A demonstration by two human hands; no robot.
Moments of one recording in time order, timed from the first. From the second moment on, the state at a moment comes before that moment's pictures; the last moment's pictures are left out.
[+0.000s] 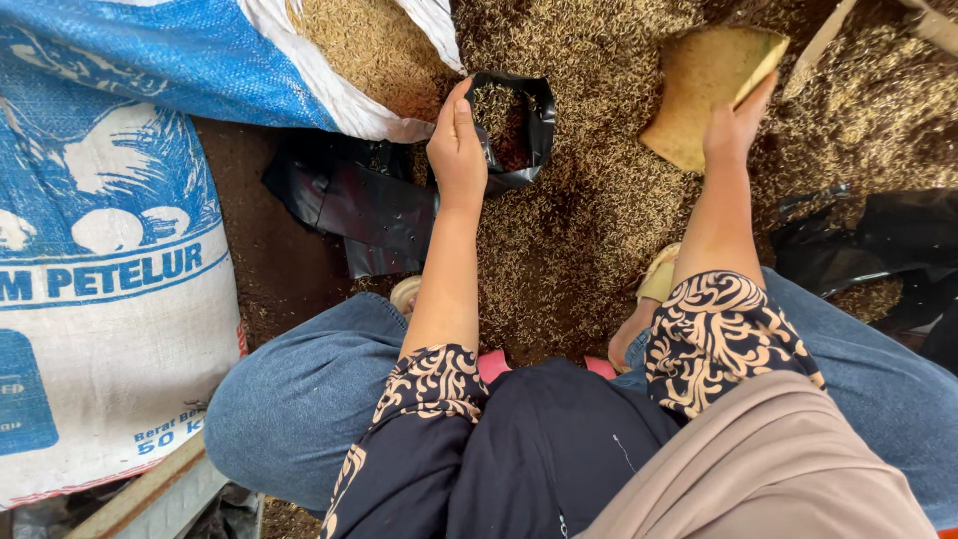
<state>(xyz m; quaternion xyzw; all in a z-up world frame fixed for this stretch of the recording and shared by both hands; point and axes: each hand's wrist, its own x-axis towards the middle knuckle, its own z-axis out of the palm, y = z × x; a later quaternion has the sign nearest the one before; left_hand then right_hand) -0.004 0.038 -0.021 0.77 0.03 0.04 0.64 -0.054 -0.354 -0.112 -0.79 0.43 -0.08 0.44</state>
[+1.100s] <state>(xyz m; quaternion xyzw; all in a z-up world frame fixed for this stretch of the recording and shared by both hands) 0.001 0.026 -0.023 0.79 0.05 0.01 0.61 -0.029 -0.290 0.012 -0.67 0.40 0.09 0.62</state>
